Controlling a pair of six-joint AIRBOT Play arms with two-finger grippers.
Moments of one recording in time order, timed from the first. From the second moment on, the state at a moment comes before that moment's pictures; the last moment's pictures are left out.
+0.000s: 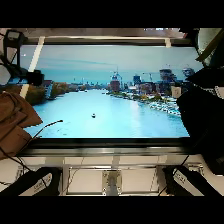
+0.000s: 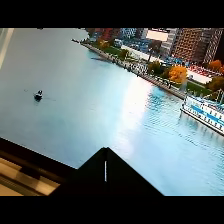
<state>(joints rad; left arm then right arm) -0.02 -1.12 1.35 1.88 -1.16 -1.50 -0.22 -1.01 1.63 -1.02 1.62 1.34</state>
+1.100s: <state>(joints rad) 0.53 -1.68 1.35 2.02 -0.98 -1.50 -0.22 -1.13 1.60 -1.02 1.55 1.41</state>
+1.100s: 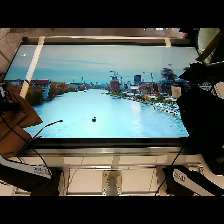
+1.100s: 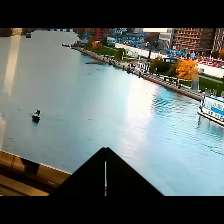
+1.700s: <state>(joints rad) 0.22 -1.41 1.40 1.83 -1.12 -1.50 -0.22 -1.13 1.71 -1.15 1.65 1.39</state>
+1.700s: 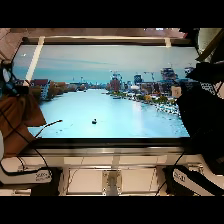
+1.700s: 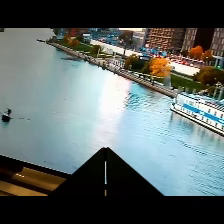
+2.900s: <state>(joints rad) -0.54 -1.21 1.40 1.46 -0.91 -1.53 -0.25 -1.23 1.78 -1.39 1.68 1.32</state>
